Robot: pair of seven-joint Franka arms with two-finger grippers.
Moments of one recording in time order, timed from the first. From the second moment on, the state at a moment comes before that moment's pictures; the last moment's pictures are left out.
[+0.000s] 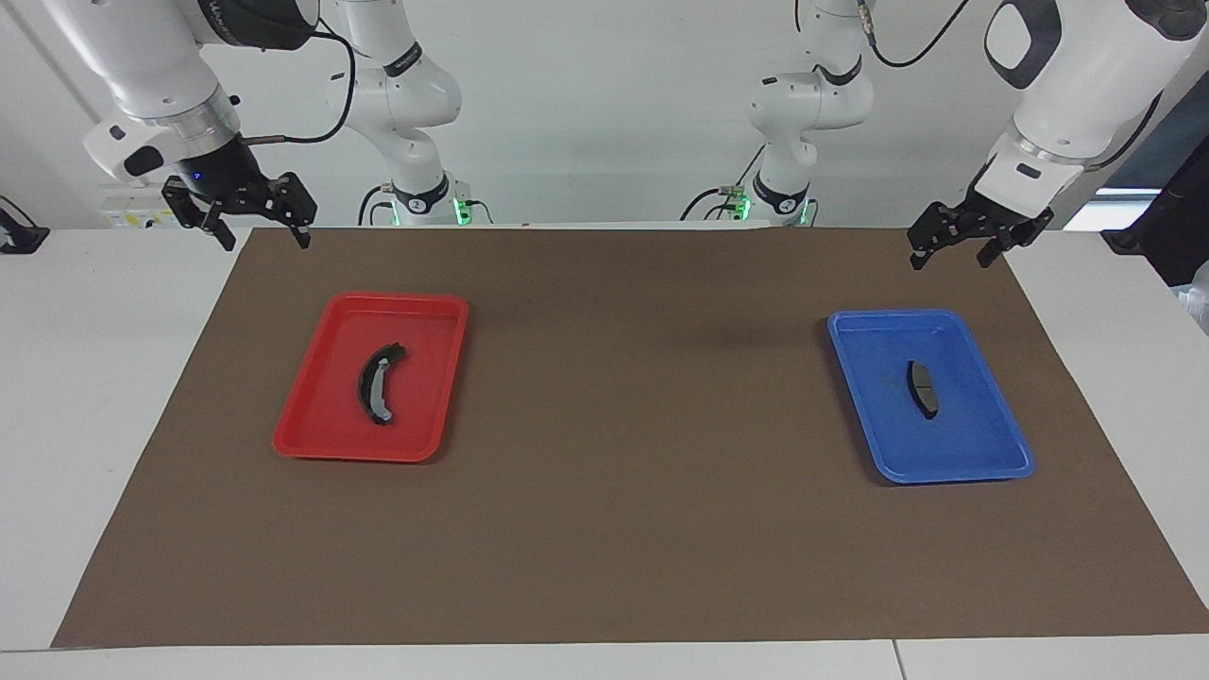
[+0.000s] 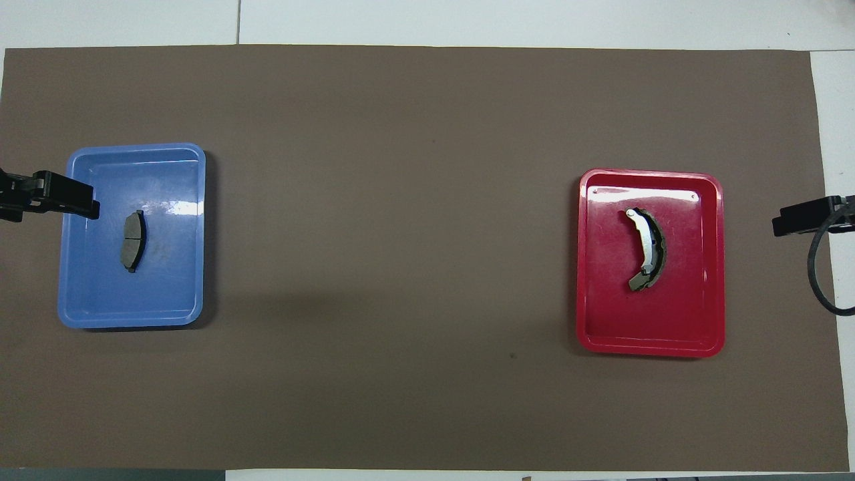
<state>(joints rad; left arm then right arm) -0.02 -0.02 -0.03 -1.61 0.00 1.55 0.01 0.03 -0.11 -0.10 -1.71 -0.02 1.57 -0.09</state>
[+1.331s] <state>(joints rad) 0.03 -0.03 -0.02 -1.70 0.01 1.68 0.04 0.04 -0.11 -0.09 -1.71 -0.02 1.57 -0.09</state>
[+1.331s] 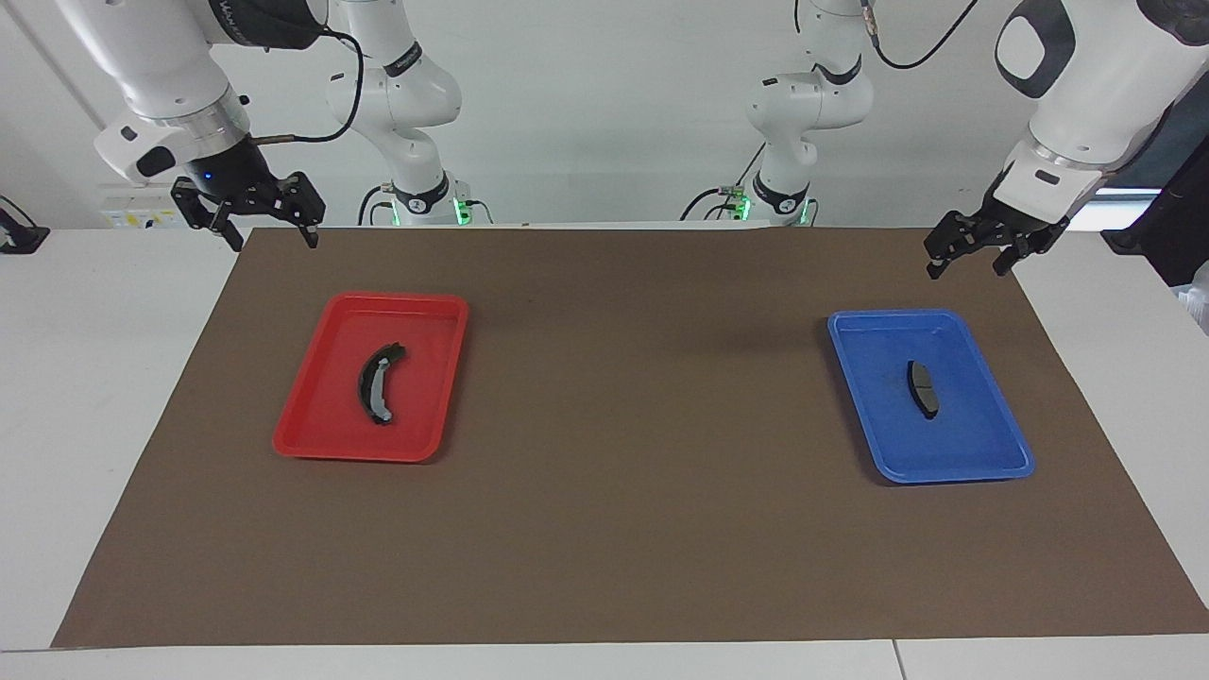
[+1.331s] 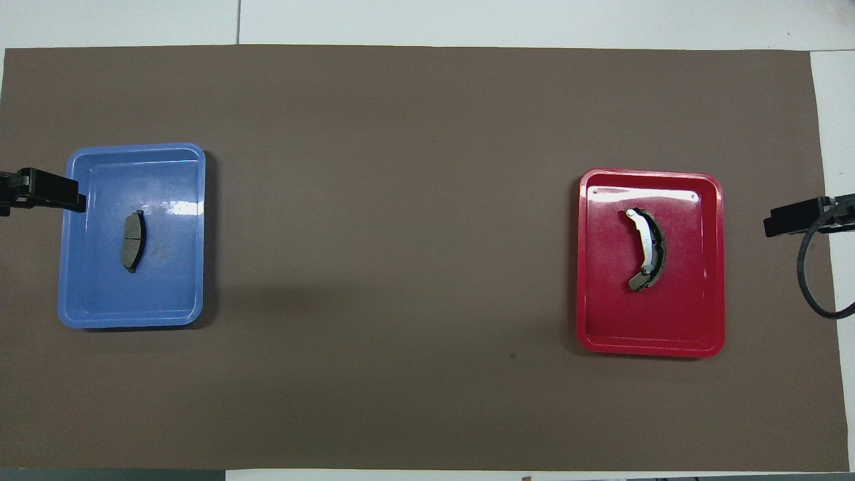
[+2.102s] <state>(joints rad) 0.15 0.07 -0.02 -2.03 0.01 2.15 0.13 0.08 -0.07 -0.07 -2.08 -0.02 2.03 -0.05</state>
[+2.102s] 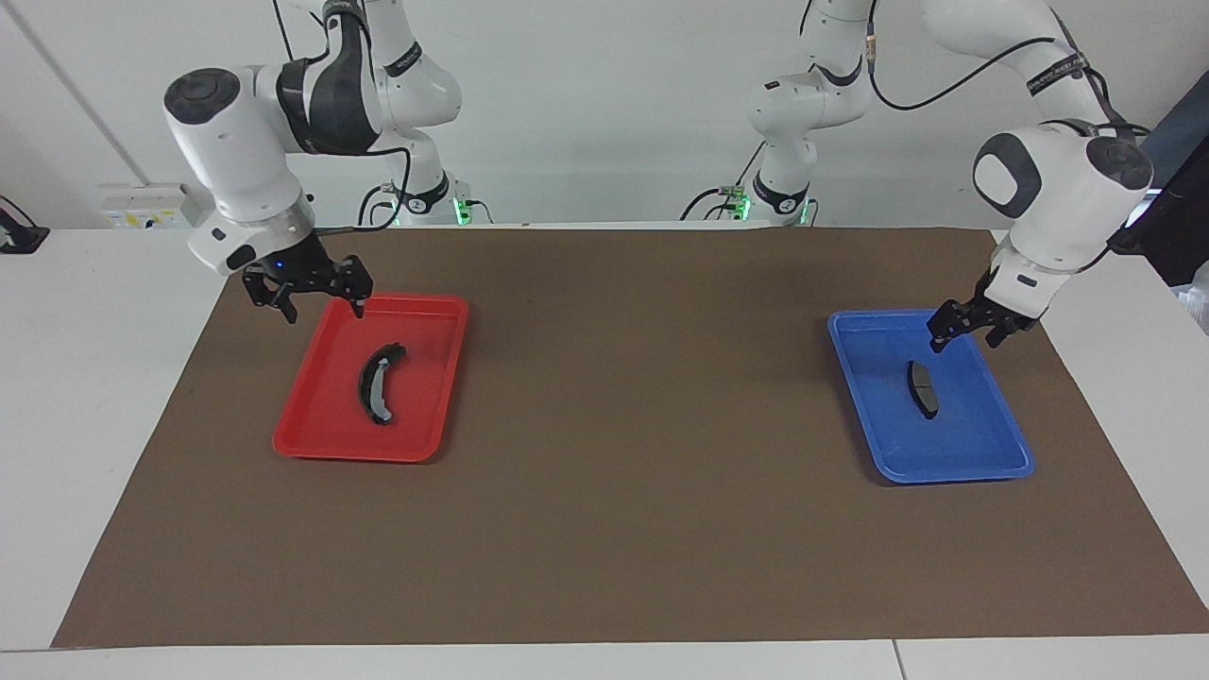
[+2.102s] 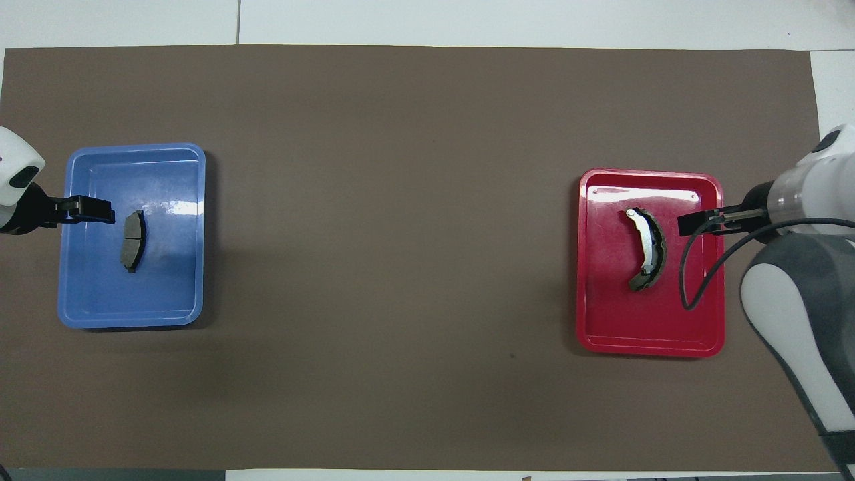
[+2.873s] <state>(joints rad) 0.17 0.20 -0.02 -2.17 0.01 2.37 0.14 0.09 0.12 -0.07 -2.24 -0.02 2.37 0.03</state>
